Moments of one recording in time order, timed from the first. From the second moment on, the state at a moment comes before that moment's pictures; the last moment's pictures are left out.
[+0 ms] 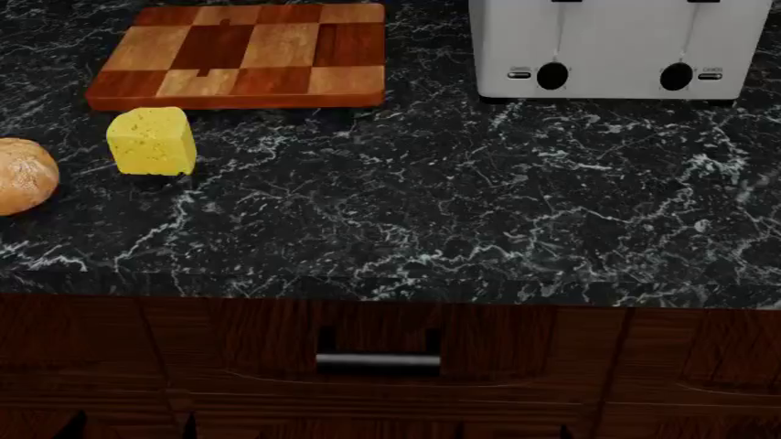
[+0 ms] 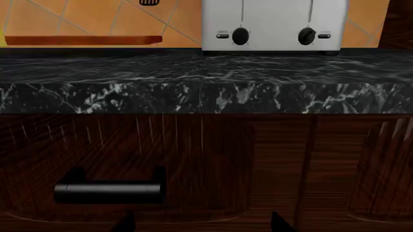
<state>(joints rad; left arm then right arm) 0.00 0.00 0.00 0.00 0.00 0.00 0.00 0.00 0.00 0.00 0.00 0.00 0.00 0.00</state>
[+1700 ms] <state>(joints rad) -0.01 -0.13 0.13 0.00 -0.14 0.01 -0.11 0.00 0.12 -0.16 -0.04 0.11 -0.01 0.13</state>
